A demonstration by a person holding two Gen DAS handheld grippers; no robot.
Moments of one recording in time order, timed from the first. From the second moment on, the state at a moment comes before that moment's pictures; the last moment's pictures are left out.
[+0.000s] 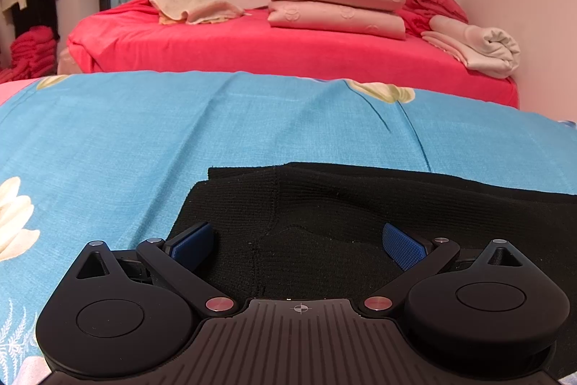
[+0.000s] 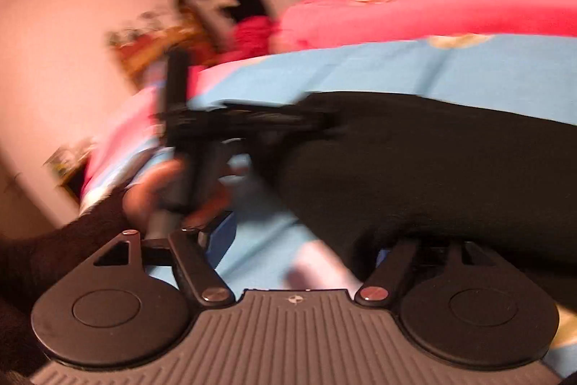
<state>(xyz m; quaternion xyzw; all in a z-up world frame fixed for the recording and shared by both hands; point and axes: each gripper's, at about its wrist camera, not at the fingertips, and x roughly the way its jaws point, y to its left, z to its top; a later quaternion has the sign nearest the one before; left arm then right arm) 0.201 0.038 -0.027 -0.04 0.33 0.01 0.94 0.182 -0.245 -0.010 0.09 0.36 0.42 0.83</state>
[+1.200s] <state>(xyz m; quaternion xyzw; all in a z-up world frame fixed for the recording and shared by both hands) 0.202 0.039 -0.027 -0.04 0.33 0.01 0.94 0.199 -0.549 -0.039 0.33 0.25 -0.03 0.91</state>
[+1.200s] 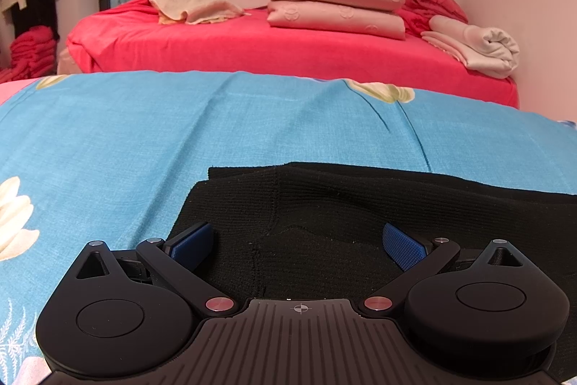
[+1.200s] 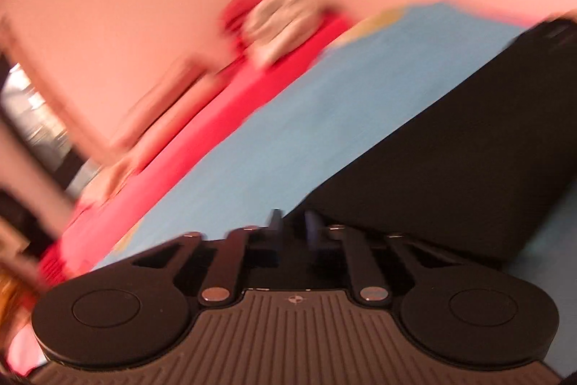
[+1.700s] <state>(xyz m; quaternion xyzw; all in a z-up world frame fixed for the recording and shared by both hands) 0.203 0.039 -0.027 -0.04 0.33 0.01 0.94 0.113 -0.625 -0.022 0.45 0.27 -0.17 0.84</state>
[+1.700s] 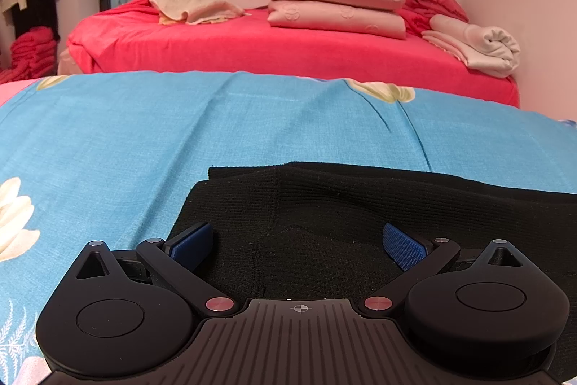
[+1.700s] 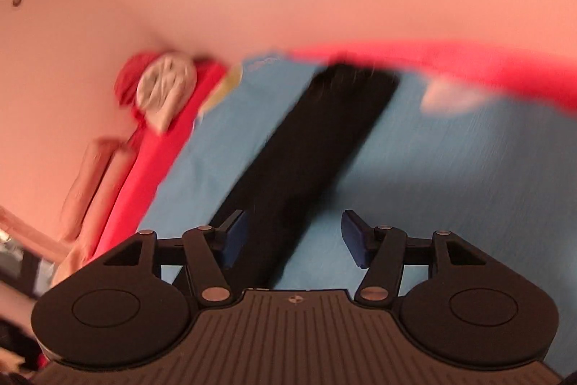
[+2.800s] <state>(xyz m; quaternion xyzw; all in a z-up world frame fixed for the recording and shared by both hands) 0.203 0.034 -0.028 -0.03 0.33 0.03 0.94 0.172 -0.609 -0.018 0.29 0.26 -0.18 0.90</state>
